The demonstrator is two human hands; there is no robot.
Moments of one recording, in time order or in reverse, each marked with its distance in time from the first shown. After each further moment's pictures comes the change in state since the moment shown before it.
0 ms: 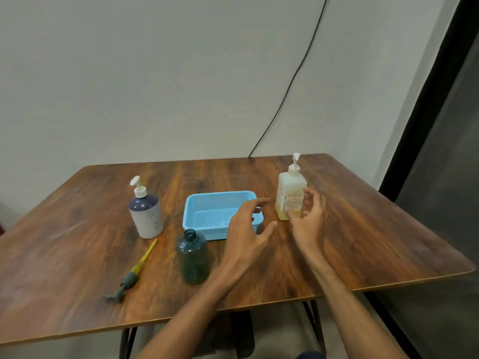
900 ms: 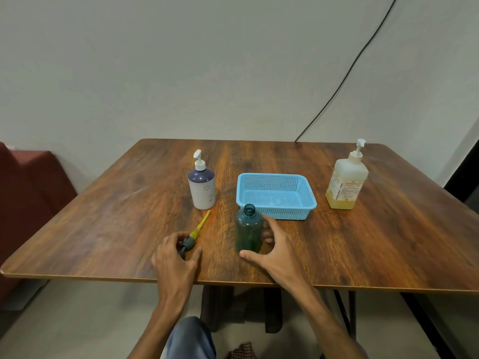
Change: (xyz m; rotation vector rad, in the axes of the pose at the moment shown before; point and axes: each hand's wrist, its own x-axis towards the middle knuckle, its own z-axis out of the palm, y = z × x) left_hand -0.128 -0.144 -0.168 0.373 0.431 -0.326; right_hand -0.149 -0.033 0.072 0.038 -0.769 -0.095
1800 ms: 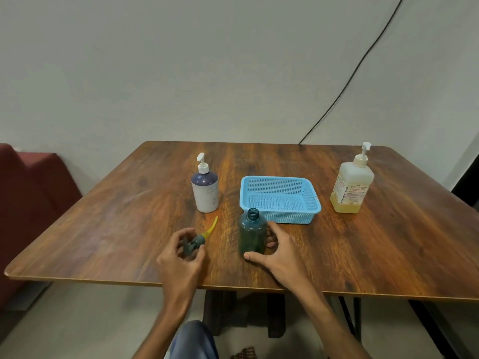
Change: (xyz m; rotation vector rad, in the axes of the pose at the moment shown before) left_hand -0.003 0.027 -0.008 -0.261 0.070 0.033; right_hand 0.010 0.007 0.002 -0.047 -0.015 0.057
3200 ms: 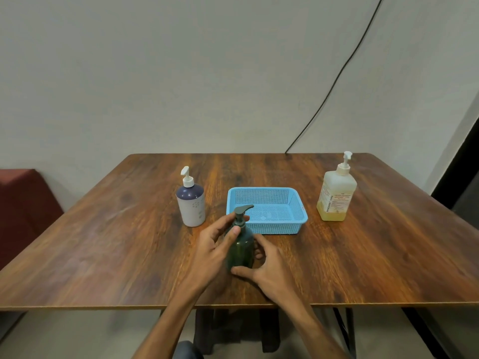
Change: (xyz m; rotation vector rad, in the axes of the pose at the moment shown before) left_hand 0.035 0.075 0.058 -0.413 -0.524 0.035; right_hand -0.002 -0.007 -0.002 0.078 0.038 -0.078
